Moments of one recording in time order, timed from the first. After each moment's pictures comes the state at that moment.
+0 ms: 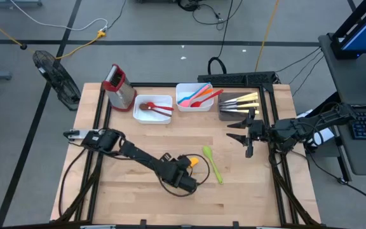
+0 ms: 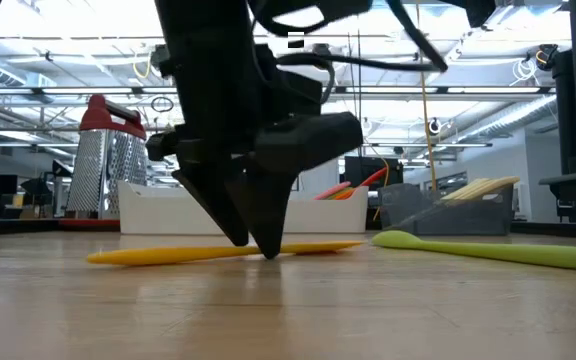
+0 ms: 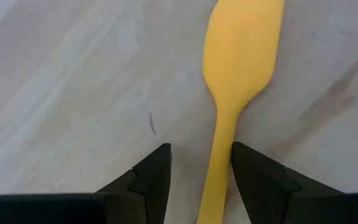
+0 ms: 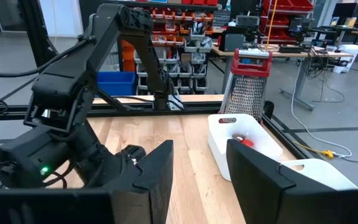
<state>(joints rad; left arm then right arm) -0.39 2.28 1.70 -1.01 -0.40 -1.15 0.34 0.70 0.64 -0.05 0.47 0.04</state>
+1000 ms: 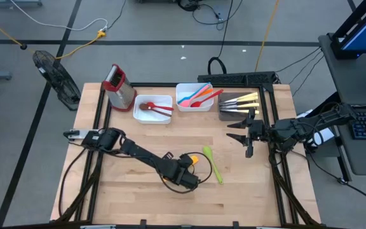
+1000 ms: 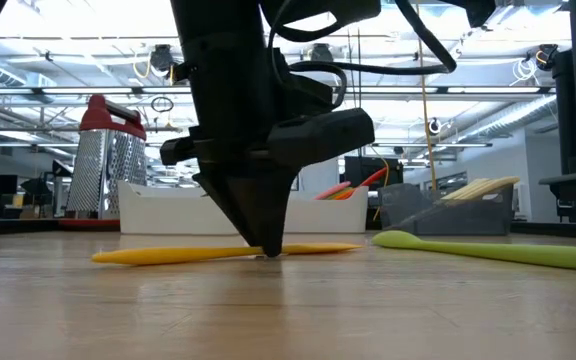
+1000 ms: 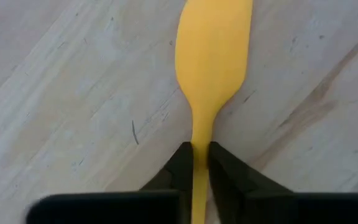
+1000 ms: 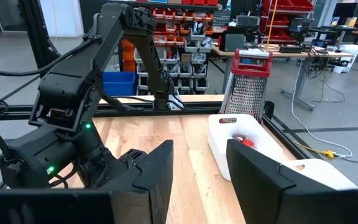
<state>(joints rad) -0.36 2.28 1.70 -0.97 -0.33 -1.10 0.34 0.70 0.64 -0.05 0.47 0.04</state>
